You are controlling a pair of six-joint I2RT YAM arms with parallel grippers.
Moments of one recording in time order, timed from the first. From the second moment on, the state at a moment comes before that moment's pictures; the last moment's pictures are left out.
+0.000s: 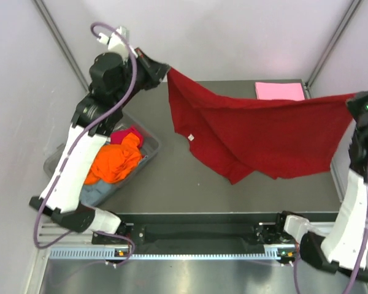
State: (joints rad) left arm -0.48 1.46 1.95 -0.54 -0.02 -0.66; right arm -0.25 1.10 1.84 -0.95 0.32 0.65
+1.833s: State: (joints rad) left arm -0.49 1.38 2.01 -0.46 -0.23 -0.56; right arm -0.17 1.07 1.81 -0.75 0.30 0.53
